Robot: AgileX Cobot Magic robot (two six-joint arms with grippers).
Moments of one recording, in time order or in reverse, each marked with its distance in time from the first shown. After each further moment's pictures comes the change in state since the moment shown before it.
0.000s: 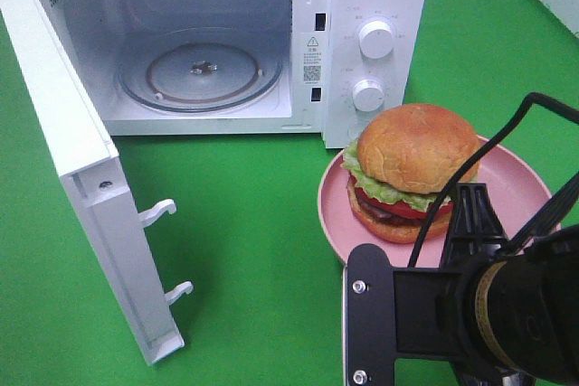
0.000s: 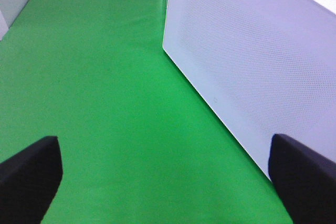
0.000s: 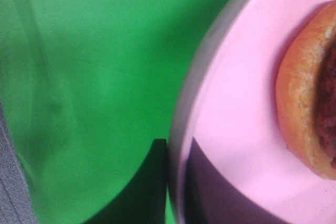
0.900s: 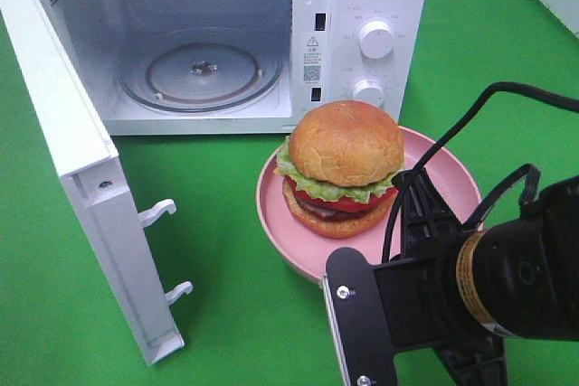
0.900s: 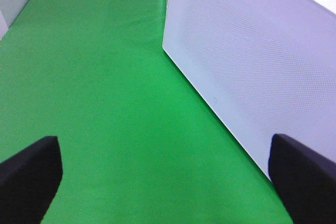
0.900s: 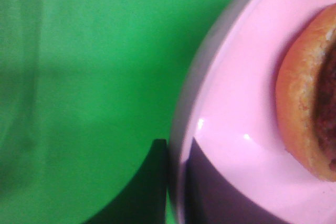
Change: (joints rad) left arm 0.000 0.000 0.000 0.000 0.000 0.000; right arm -0.131 0.000 0.005 -0.001 -0.257 -0.342
